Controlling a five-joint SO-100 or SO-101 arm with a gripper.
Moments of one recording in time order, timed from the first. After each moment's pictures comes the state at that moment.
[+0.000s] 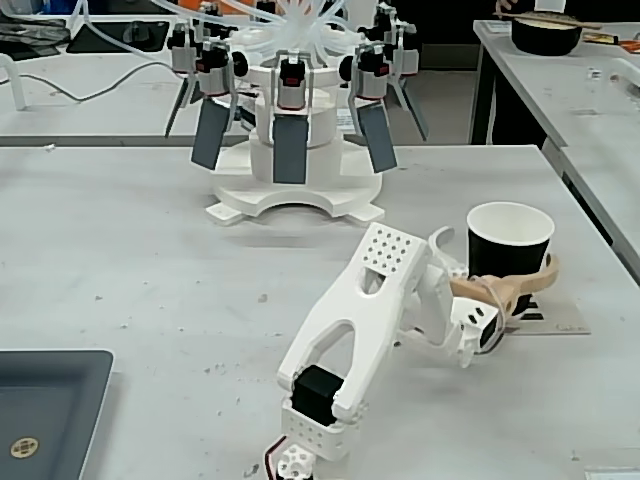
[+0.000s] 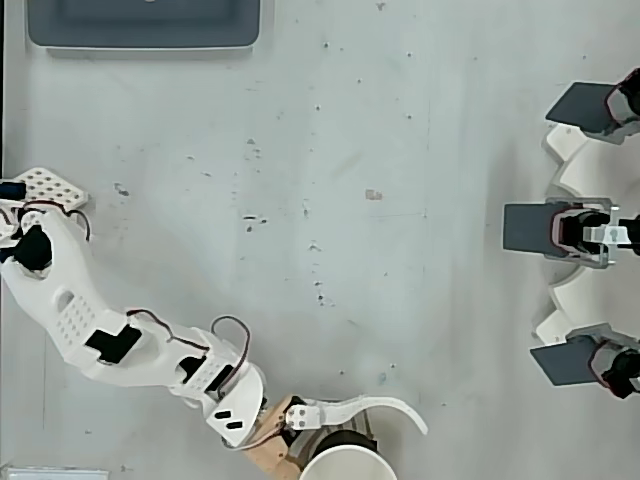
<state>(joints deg) 35.5 42.4 97.2 -66.1 -90.0</state>
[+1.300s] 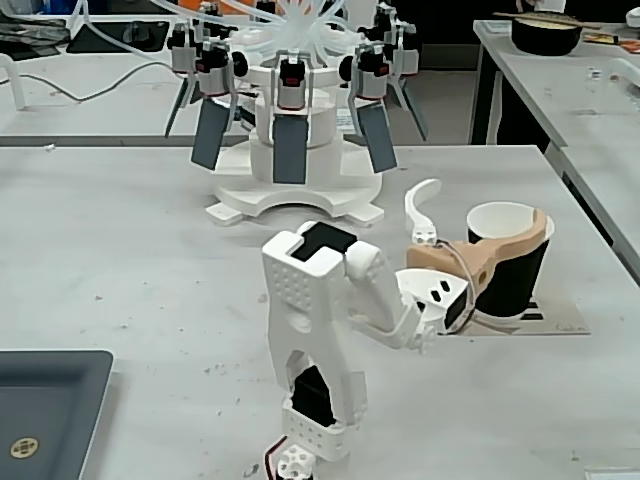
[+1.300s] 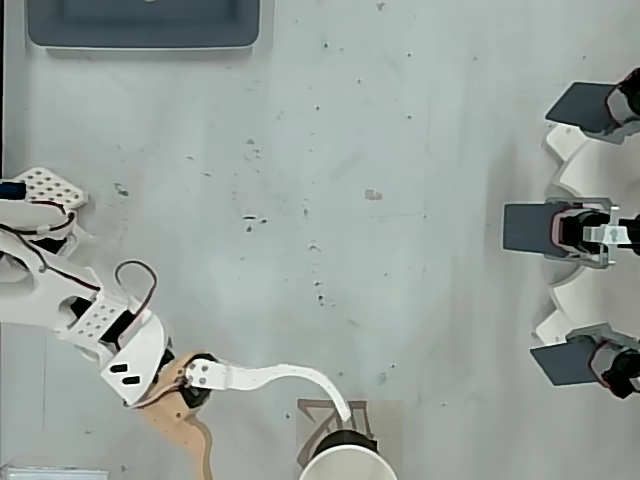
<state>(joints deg) 35.9 102.7 153.0 -68.1 -88.7</state>
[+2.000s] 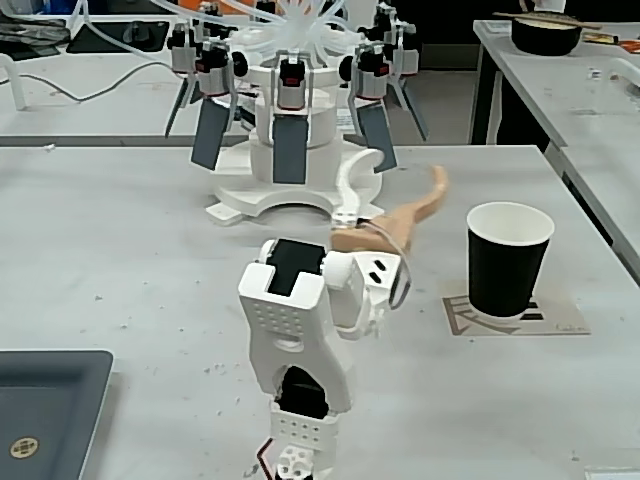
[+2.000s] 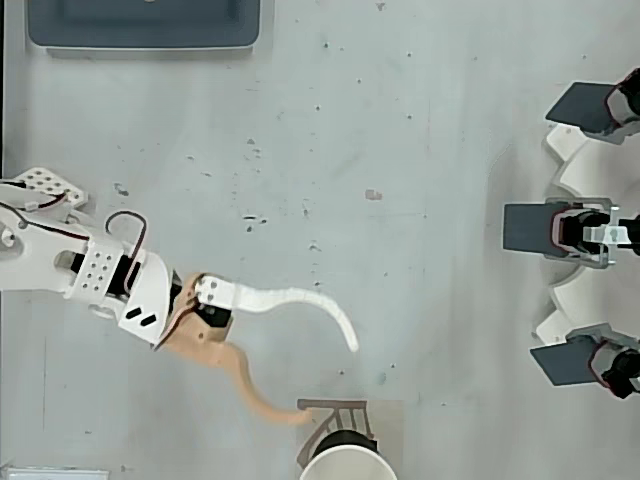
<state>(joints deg) 15.5 113.0 159.8 -70.0 -88.7</state>
